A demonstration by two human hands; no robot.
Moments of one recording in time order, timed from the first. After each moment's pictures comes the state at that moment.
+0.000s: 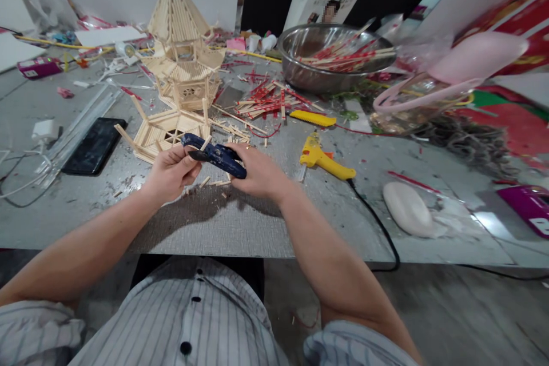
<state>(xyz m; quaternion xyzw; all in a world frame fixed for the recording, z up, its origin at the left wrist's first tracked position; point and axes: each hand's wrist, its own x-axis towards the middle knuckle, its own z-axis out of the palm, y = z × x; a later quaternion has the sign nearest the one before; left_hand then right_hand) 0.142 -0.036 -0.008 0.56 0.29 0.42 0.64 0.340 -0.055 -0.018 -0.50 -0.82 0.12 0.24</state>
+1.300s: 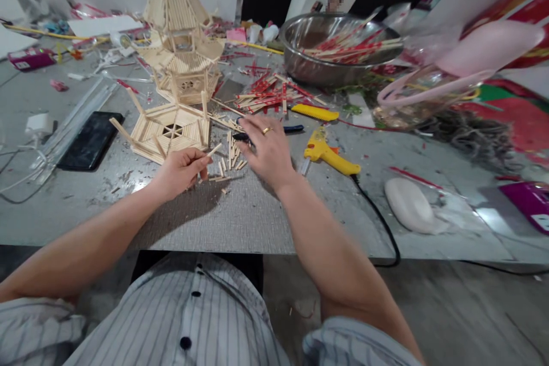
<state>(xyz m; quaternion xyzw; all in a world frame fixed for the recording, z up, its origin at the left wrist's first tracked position) 0.146 -0.037 -0.013 0.71 0.44 0.29 0.47 0.356 -0.038 -0.028 -0.58 -0.77 -0.07 0.26</state>
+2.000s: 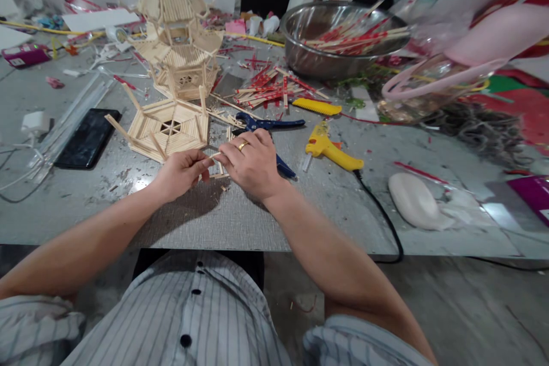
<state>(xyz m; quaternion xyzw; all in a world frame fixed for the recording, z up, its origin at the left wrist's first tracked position) 0.149 -0.041 -0.013 0.72 0.44 0.26 0.47 0.325 -0.062 -0.022 -0.51 -0.81 -0.14 0.24</state>
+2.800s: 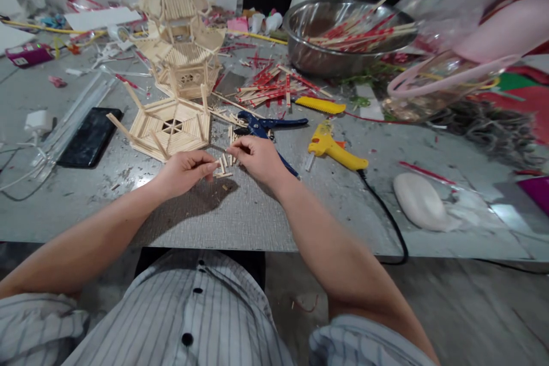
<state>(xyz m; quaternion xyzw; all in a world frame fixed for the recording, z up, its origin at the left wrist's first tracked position) 0.146 -0.036 -0.017 0.78 0.35 0.24 0.46 0.341 -0.039 -0.038 -0.54 -0.70 0.26 0.38</state>
